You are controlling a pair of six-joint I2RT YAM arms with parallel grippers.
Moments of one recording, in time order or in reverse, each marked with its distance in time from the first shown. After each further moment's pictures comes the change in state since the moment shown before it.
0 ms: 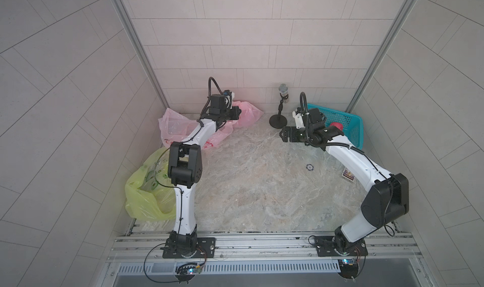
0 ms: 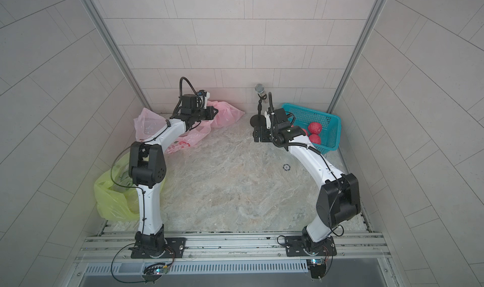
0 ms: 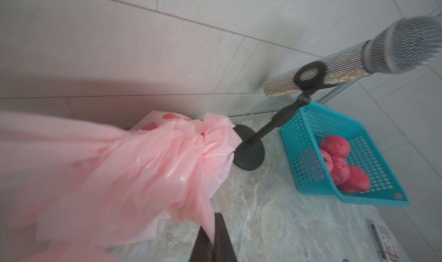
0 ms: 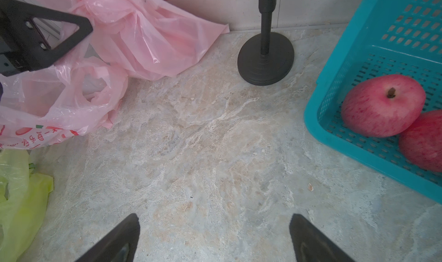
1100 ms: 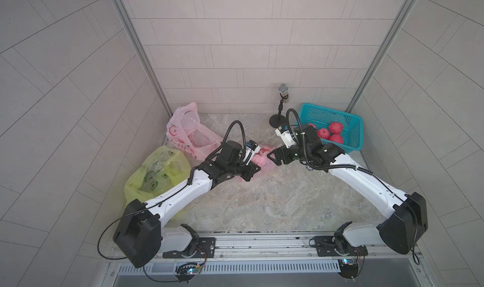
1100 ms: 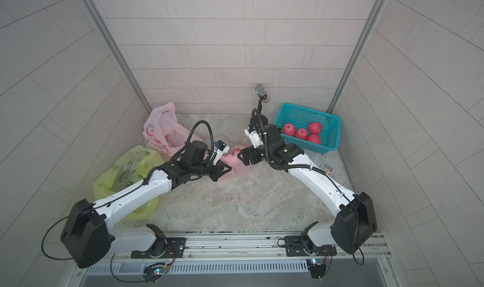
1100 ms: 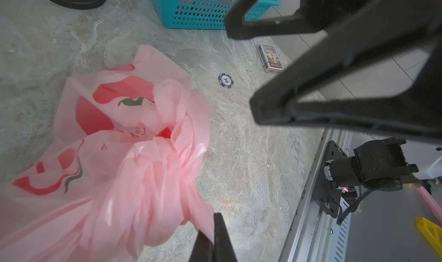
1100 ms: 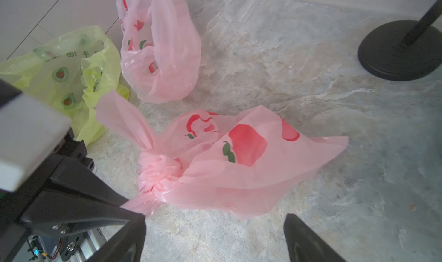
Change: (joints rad) left arm -0.421 -0.854 -0.945 -0.124 -0.024 0.132; right arm 0.224 -0.210 -0.234 0.057 -0.161 -0.159
